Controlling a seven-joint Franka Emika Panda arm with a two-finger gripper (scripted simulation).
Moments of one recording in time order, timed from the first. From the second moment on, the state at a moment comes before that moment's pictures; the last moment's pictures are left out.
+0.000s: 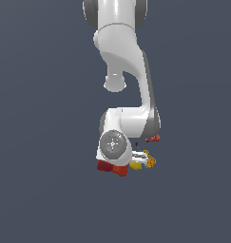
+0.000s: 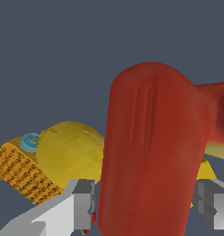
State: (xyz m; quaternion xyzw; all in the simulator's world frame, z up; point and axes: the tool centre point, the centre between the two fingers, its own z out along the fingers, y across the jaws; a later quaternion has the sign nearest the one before) arm 0.081 0.039 0.062 -0.98 0.08 0.14 0.07
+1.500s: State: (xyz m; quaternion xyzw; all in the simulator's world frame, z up) arm 0.092 0.179 0.319 -0.98 0.08 0.15 0.07
